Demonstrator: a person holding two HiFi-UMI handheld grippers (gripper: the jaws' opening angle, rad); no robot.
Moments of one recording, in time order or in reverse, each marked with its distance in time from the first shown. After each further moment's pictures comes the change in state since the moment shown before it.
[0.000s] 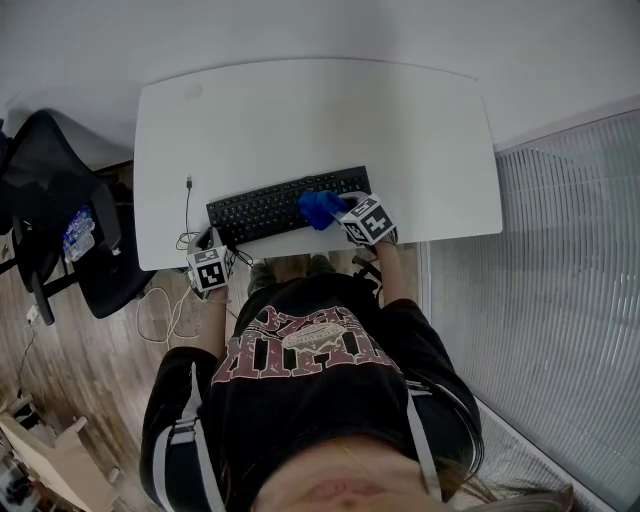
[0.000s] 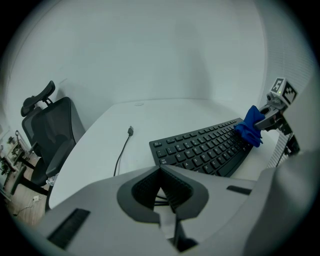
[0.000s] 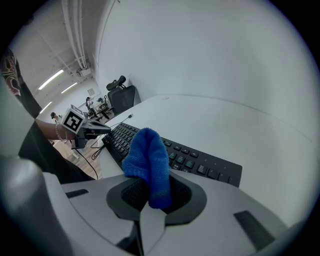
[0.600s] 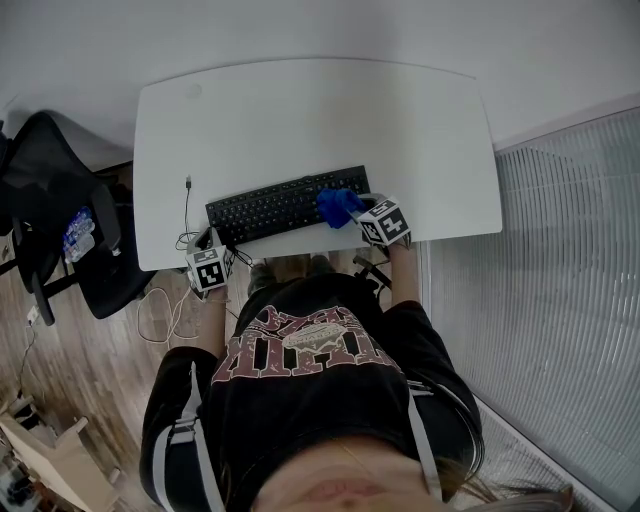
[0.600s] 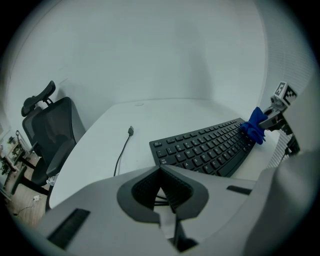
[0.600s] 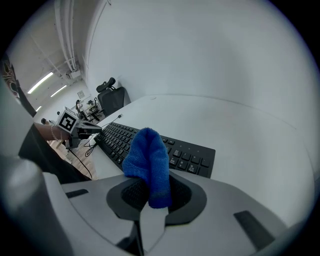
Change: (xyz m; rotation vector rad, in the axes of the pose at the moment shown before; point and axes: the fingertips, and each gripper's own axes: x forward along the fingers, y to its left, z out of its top) left arm 0.000 -0.001 -0.001 -0.001 0.001 0.003; right arm -0.027 -0.033 -0.030 0.079 -0.002 -0.086
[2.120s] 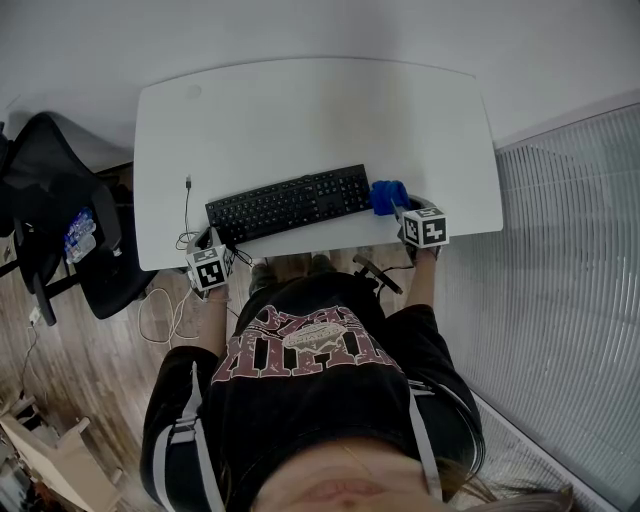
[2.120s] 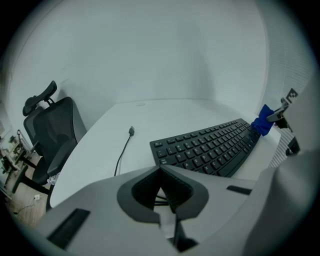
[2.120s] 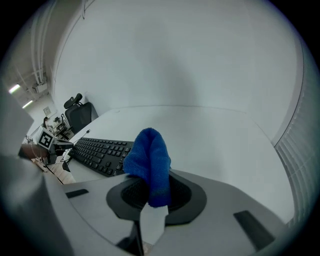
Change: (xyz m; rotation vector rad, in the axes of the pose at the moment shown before) left arm -0.001 0.003 0.000 -0.011 -0.004 0.006; right arm -0.082 -0.090 -0.041 0.247 -0.100 -0.299
